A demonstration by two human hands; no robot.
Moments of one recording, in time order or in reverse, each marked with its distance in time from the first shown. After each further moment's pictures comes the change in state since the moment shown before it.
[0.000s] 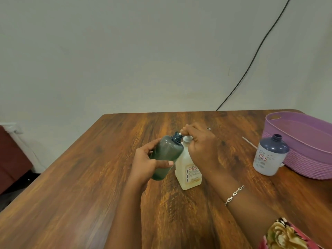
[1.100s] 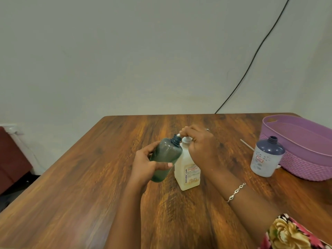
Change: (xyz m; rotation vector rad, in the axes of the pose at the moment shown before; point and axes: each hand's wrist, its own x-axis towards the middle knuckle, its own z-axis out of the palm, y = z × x) left_hand -0.003 -0.007 -0.001 0.004 0.023 -0.009; right_hand 0.003 -0.002 -0.007 0.013 -0.103 0.016
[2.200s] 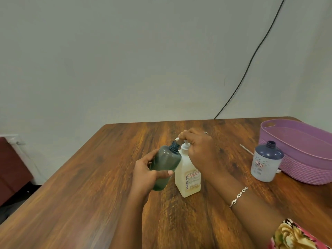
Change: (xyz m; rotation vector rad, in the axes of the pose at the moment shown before) left_hand -0.005 0.000 0.006 0.010 0.056 0.025; right_hand 0.006 0.000 -0.005 -0.041 -0.027 0.027
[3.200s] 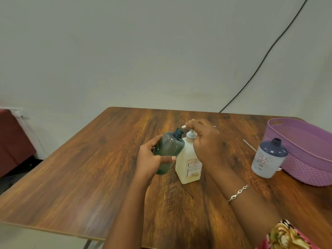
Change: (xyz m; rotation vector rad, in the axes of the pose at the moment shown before) left_hand -0.002 -0.005 0.005 -0.008 0.064 -0.028; right_hand -0.009 -0.006 -0.001 -0.002 0.053 0.007
